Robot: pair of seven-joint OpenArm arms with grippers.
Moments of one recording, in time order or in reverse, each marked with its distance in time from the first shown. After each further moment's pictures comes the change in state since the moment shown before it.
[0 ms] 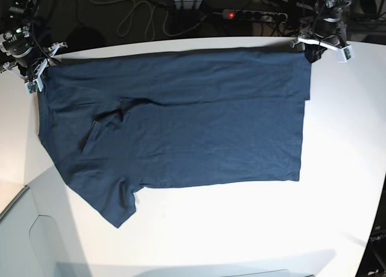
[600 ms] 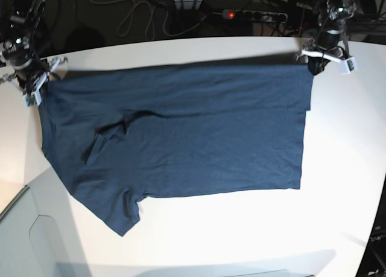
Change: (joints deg) left arm -5.8 -1.8 0.1 -2.5 -0.4 0.0 0.0; right arm 4.2 -0.8 -0.1 -0.2 0.0 -1.5 -0.1
